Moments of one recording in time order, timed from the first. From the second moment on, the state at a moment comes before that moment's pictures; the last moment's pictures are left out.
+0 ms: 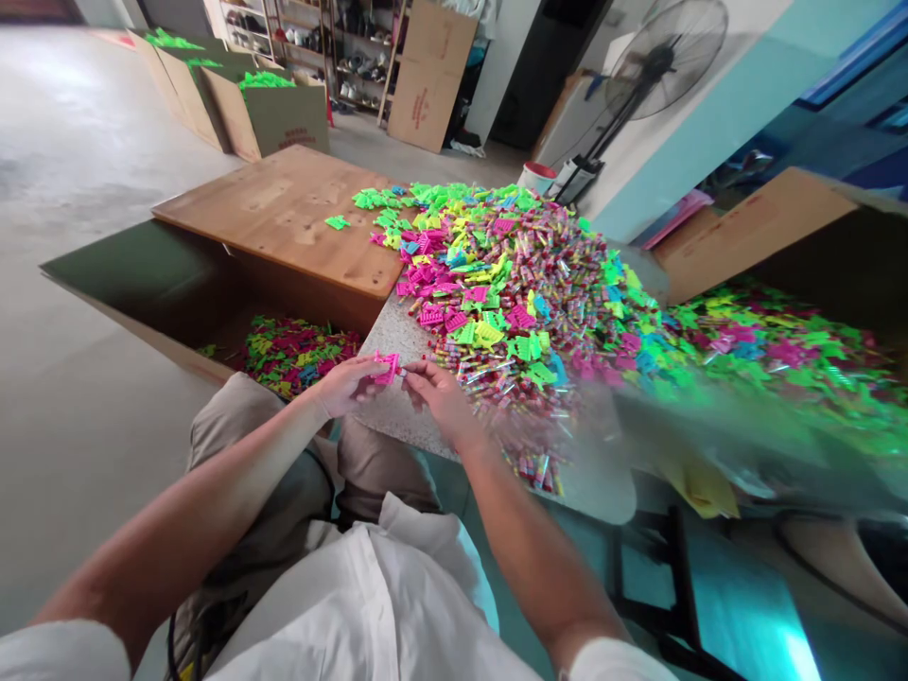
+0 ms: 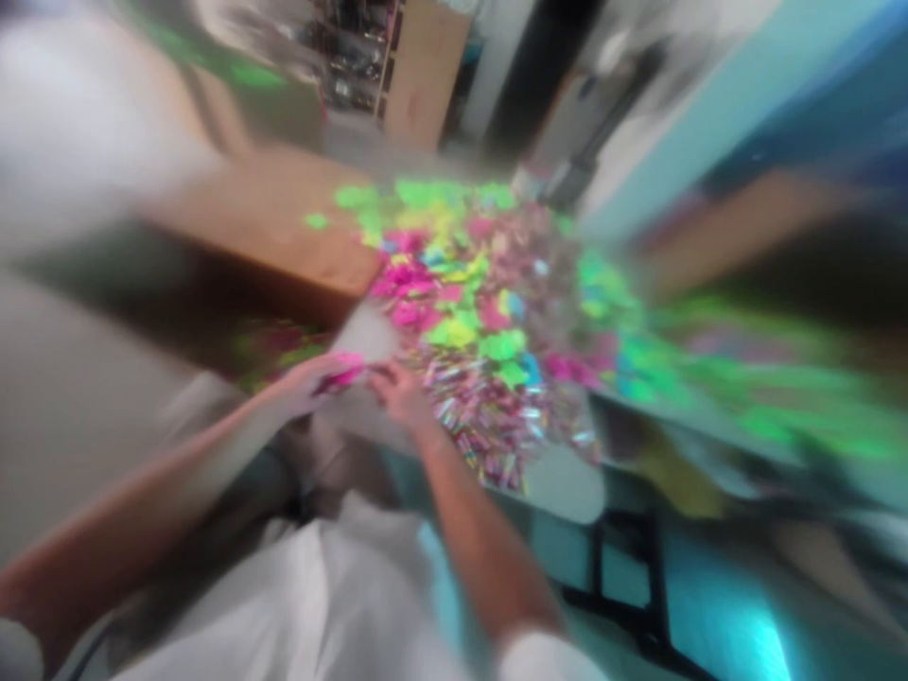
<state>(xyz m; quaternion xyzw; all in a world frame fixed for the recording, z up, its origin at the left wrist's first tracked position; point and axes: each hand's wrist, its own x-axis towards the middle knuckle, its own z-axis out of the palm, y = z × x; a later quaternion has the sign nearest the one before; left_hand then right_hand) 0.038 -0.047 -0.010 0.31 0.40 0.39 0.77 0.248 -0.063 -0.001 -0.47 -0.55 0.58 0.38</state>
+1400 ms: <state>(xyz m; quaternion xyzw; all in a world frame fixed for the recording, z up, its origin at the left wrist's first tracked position) 0.060 -0.058 -0.012 0.41 0.48 0.50 0.60 0.231 -0.076 0.022 -0.53 -0.73 0.24 0.34</state>
